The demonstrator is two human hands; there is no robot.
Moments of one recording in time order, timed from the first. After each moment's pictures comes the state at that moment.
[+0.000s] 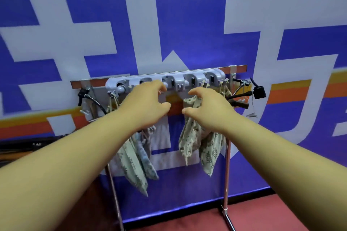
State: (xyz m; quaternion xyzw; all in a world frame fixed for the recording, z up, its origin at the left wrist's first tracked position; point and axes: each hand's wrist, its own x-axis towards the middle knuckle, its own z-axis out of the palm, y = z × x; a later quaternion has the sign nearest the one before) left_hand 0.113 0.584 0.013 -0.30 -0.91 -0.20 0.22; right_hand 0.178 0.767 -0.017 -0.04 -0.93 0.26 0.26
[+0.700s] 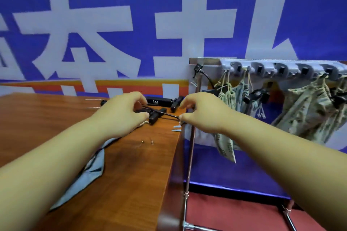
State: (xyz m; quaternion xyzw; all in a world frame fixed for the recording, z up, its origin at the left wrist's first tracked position) left_hand 0.214 0.197 -0.024 -0.10 -0.96 -0.19 0.17; right_hand 0.205 0.435 -0.020 0.19 -0.95 0.20 0.14
